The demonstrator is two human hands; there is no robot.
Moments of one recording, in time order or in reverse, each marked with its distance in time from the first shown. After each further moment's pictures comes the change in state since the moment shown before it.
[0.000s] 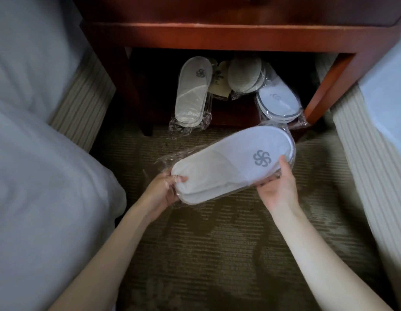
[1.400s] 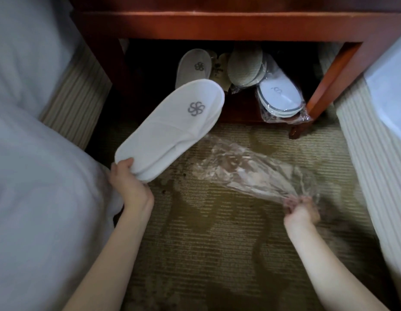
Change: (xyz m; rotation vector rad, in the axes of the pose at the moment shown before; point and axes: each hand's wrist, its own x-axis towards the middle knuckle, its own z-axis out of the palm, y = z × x) left_hand 0.002 0.014 -0.010 -0.482 0.734 0.601; right_hand 0.030 -0.005 -0.082 0.316 0.680 -0.136
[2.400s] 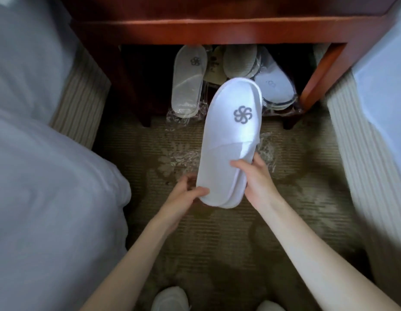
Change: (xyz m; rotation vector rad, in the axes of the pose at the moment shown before) left_hand -0.085 -0.001 -0.002 0.915 -0.724 -0.489; right_hand -0.127 0.026 0.036 -0.847 -0.845 0.031
